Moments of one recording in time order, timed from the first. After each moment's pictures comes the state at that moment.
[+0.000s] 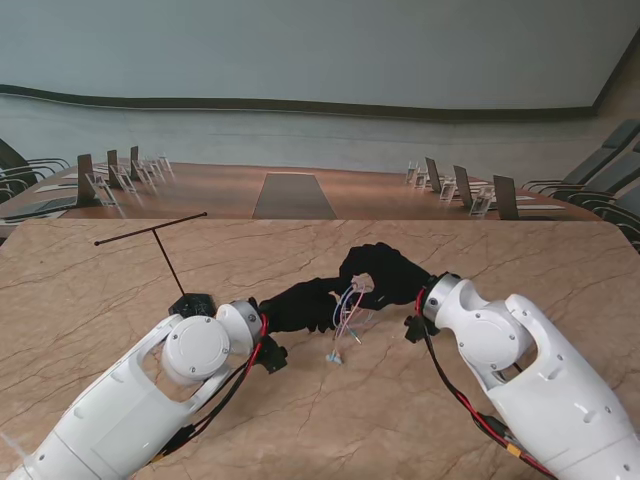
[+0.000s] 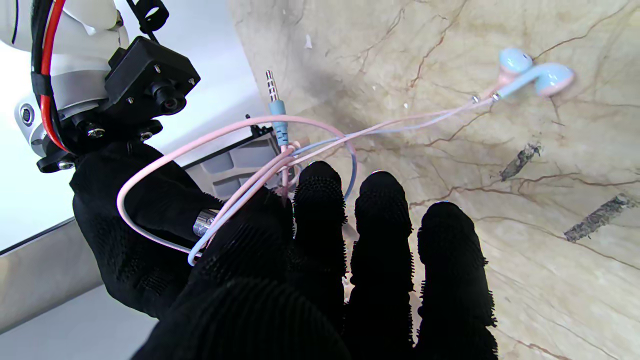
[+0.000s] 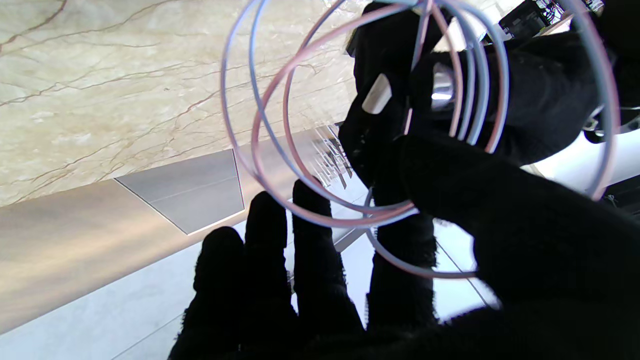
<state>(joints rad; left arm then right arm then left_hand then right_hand) 1.29 -1.12 -0.91 -1.61 0.03 0.07 -0.29 -1.37 -1.05 1.17 -1.63 -0.47 -0.26 0.29 1.24 -0.11 0.09 -0.10 0.39 0.12 0.97 0.95 0.90 0.11 0.82 1.05 0.74 0.25 1.05 1.06 0.36 0.34 1.36 0.88 0.48 -0.77 1.24 0.10 0.85 -0.24 1.09 0.68 0.54 0.15 0.93 0.46 0.27 0.12 1.08 0.72 -0.01 0.00 1.47 0.95</state>
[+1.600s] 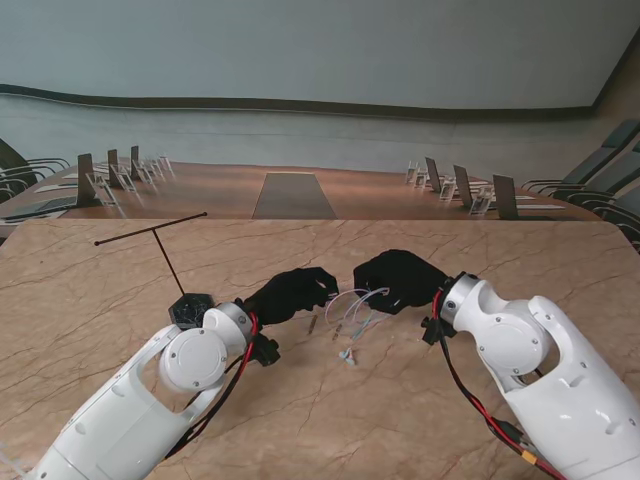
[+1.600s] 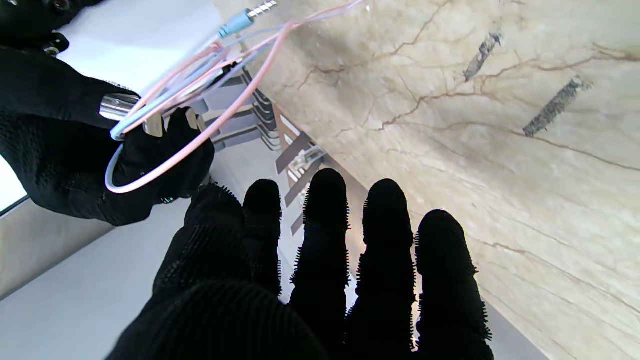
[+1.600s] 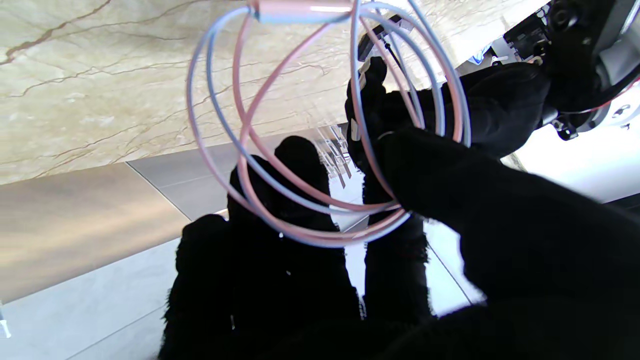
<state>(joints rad) 1.36 -1.15 -0.97 -1.59 0.18 0.04 -0.11 -1.43 -1.04 1.26 -1.68 -0.50 -0.31 0.34 1.08 -0.06 -0.01 -0.06 0.51 -0.01 0.77 0.69 0.75 0.15 0.69 0.93 0.56 0.29 0.93 1.01 0.18 0.30 1.26 0.86 0.53 -0.82 1.29 0.04 0.87 -0.14 1.09 0.66 1.01 0.21 1.03 0.55 0.66 0.21 1.24 0.64 0.27 0.18 1.57 0.95</state>
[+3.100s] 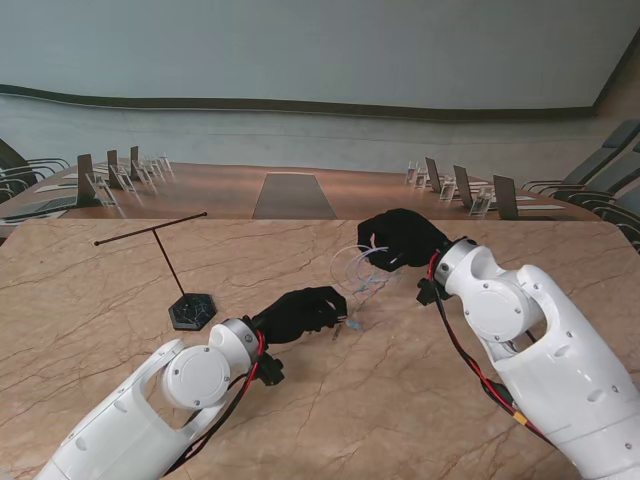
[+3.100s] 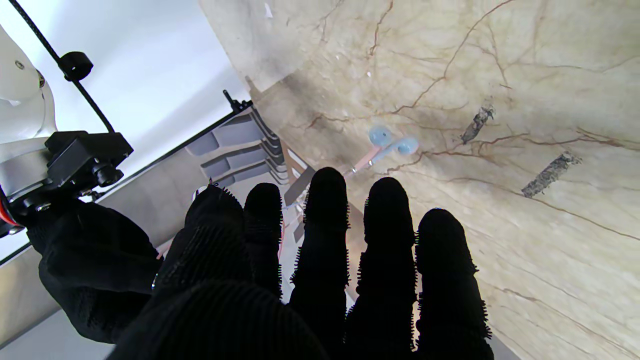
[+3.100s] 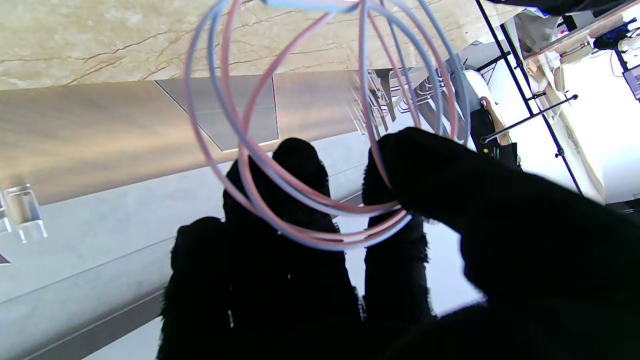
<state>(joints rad) 1.39 -1.13 -0.94 -1.62 0.20 0.00 -0.14 -1.30 -1.06 1.21 -1.65 -0.58 -0.18 0.25 1.08 -0.05 -0.01 -0.06 0.47 0.00 0.85 0.70 0.77 0.15 0.68 0.88 0.57 0.30 0.94 0.99 0.20 0.29 1.28 0.86 0.53 -0.82 1.30 0.05 0.87 -0.14 1.09 0.66 1.04 0.22 1.07 0.57 0.70 0.24 1.27 0.66 0.32 0.22 1.59 0.98</state>
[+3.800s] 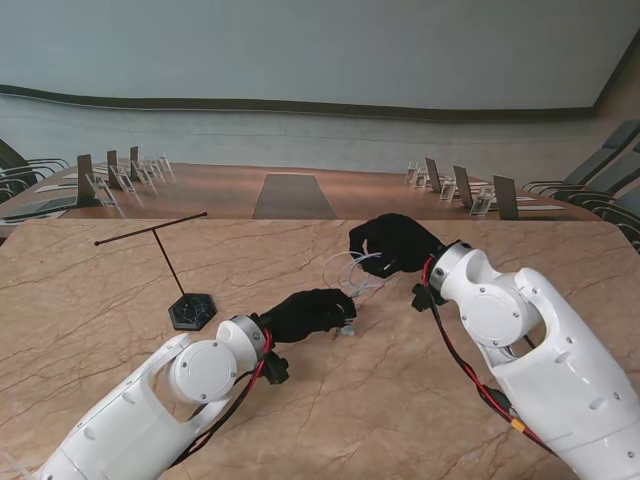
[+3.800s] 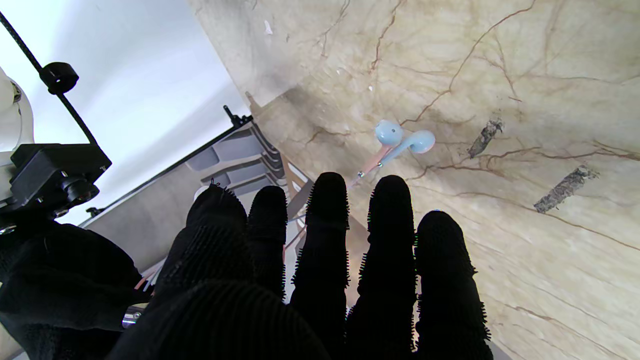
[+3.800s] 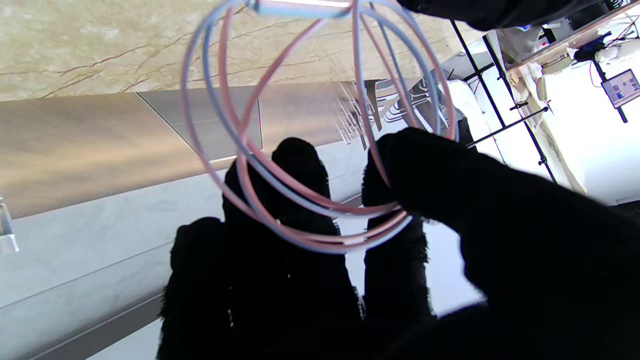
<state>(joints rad) 1.34 -1.13 -0.89 -1.59 0.19 0.01 -0.16 -1.33 -1.06 1.21 -1.70 -0.57 -0.17 0.29 1.08 -0.05 -0.01 -0.06 0.47 0.05 0.72 0.59 0.73 0.15 0.52 0.70 0.56 0.30 0.77 0.83 0.18 0.29 1.29 0.86 0.53 -0.82 1.30 0.06 0.87 -0.14 1.09 0.66 1.05 0.22 1.07 0.57 0.71 0.24 1.27 0.66 0.33 0.22 1.59 0.99</state>
